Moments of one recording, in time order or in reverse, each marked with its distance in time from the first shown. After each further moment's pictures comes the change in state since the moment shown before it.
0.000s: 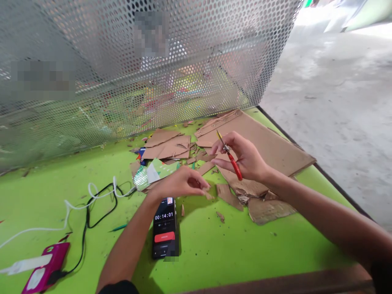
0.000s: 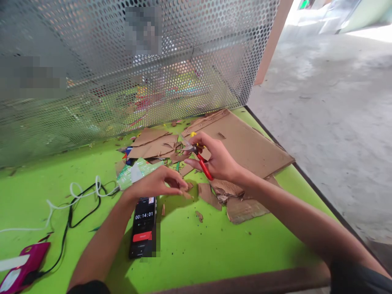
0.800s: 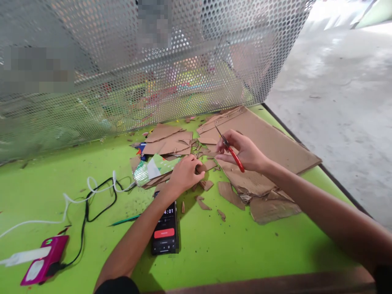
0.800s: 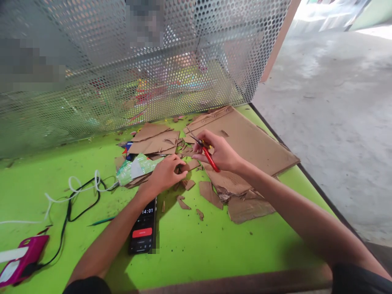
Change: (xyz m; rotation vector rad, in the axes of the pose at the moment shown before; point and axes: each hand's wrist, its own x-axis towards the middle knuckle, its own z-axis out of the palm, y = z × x) left_hand 0.029 -0.030 0.021 0.740 0.531 -0.032; right_hand 0.001 0.030 -0.007 0.093 -0.103 0.208
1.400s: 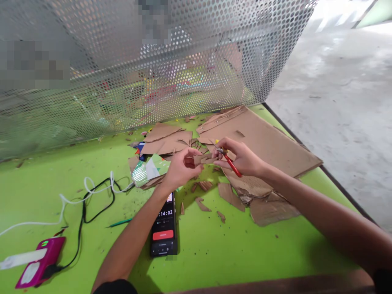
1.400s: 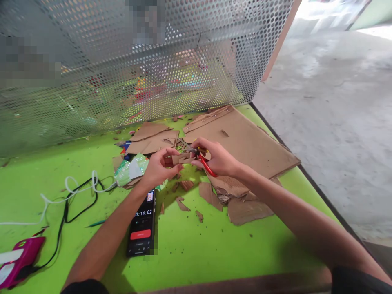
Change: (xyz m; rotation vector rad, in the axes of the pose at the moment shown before) left_hand 0.004 -0.008 -0.004 -0.980 0.123 -0.121; right_hand -0.004 0.003 0.005 -0.142 -0.083 0.009
